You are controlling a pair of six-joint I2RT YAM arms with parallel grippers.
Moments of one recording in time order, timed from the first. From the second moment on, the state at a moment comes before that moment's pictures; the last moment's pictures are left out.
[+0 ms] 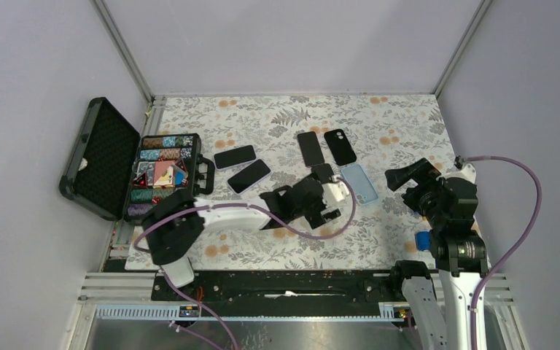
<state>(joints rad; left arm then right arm) -1.11 1.77 1.04 0.06 -0.18 0.25 -0.04 0.49 0.84 -0.74 -0.09 0.73</state>
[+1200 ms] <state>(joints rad) -0.24 1.83 1.09 -0.04 0.23 -0.33 -0.04 0.54 0.72 -0.57 -0.23 0.70</state>
